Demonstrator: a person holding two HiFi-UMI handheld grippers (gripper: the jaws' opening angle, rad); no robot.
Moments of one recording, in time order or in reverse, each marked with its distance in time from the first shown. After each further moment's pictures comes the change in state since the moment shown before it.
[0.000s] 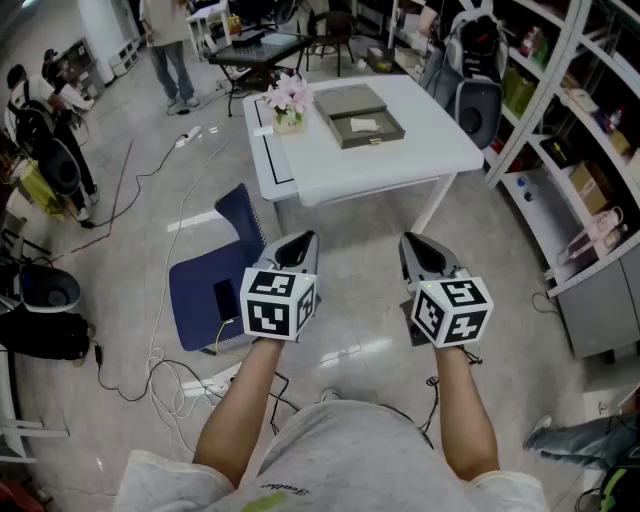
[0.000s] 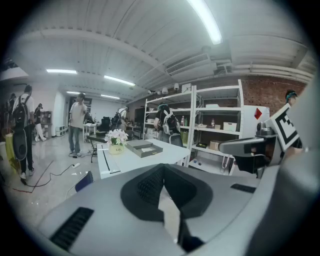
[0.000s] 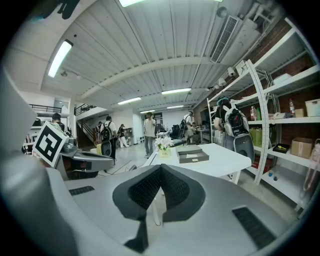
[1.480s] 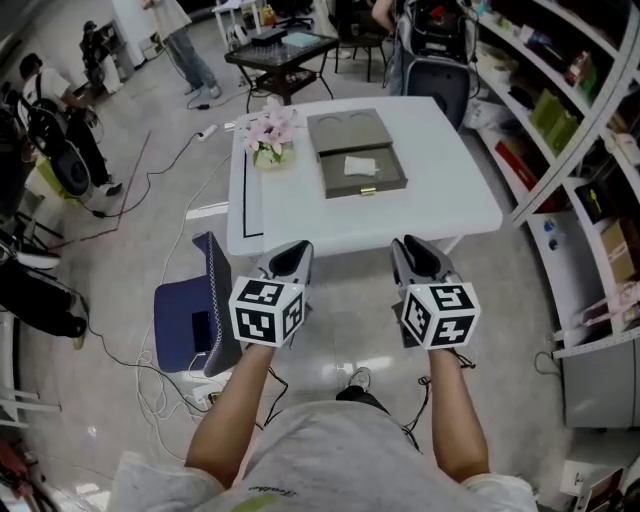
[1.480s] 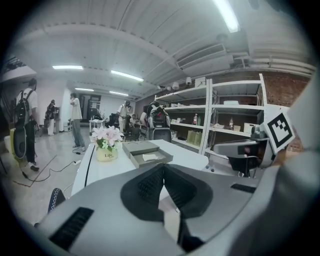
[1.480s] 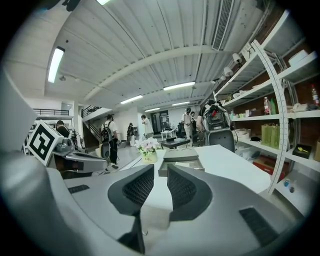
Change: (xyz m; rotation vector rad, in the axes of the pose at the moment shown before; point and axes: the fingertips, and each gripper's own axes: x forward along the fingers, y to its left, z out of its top) left arm 0.214 0.024 0.051 -0.068 0.022 0.110; right arm 0.176 -0.183 0.040 -0.004 0.027 0.115
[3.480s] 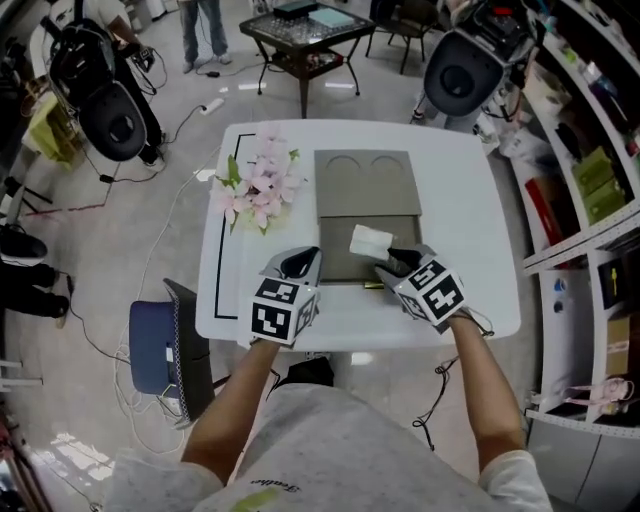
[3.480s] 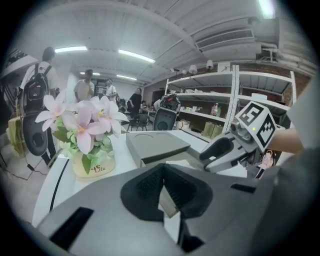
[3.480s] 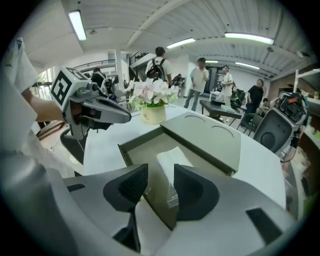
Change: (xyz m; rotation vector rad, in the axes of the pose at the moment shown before) left arm 0.253 0.134 0.022 -0.095 0.148 0.058; right arm 0.296 -0.100 -0.041 -0.468 0.584 0.476
